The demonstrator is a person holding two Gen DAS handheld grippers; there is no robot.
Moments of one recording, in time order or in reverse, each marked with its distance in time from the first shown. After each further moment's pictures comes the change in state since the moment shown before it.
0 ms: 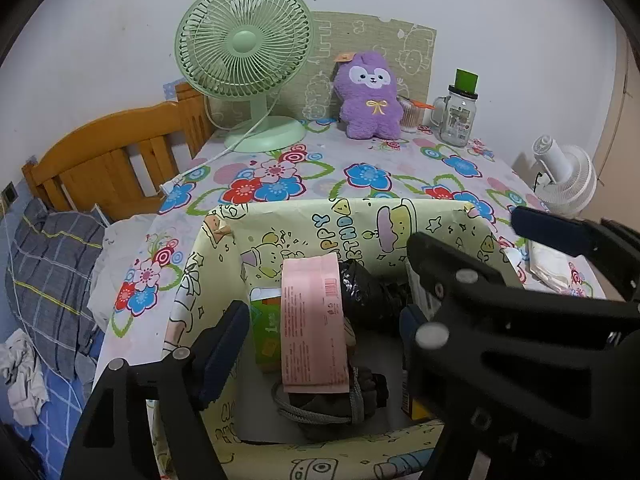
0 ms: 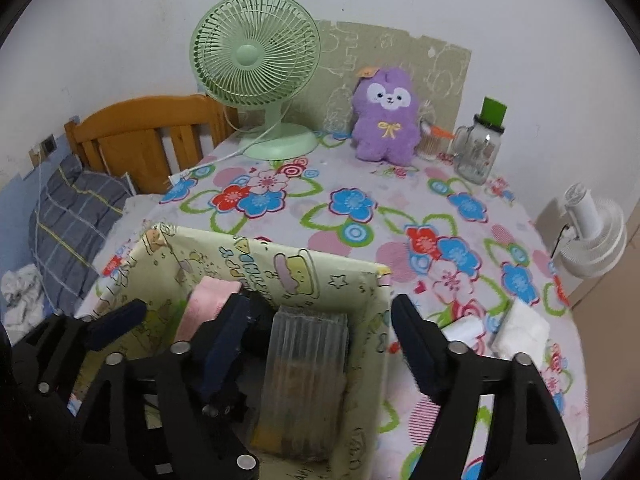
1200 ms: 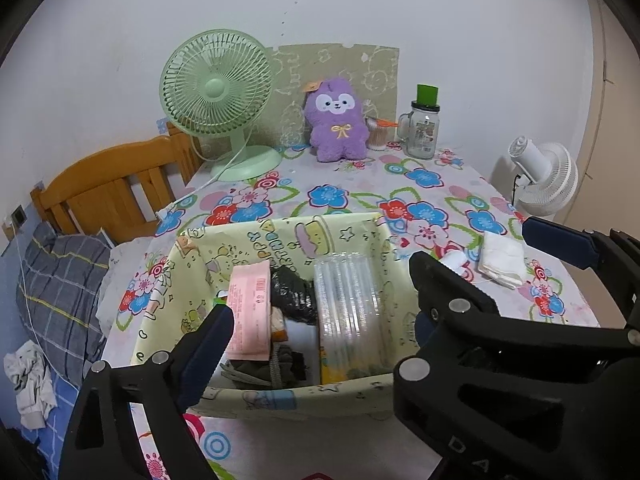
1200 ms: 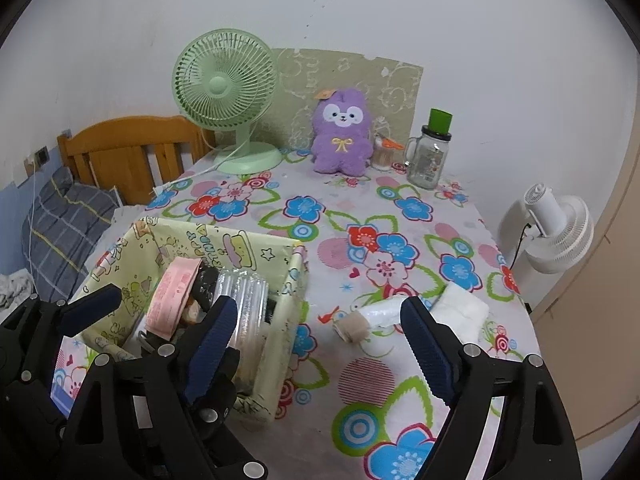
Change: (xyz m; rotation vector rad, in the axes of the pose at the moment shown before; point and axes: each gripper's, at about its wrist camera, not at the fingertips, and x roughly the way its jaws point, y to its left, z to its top) left arm -0.050 -0.063 -0.010 0.047 -0.075 0.019; right arm -0.065 -0.052 -0.033 0.034 -0.075 -0.055
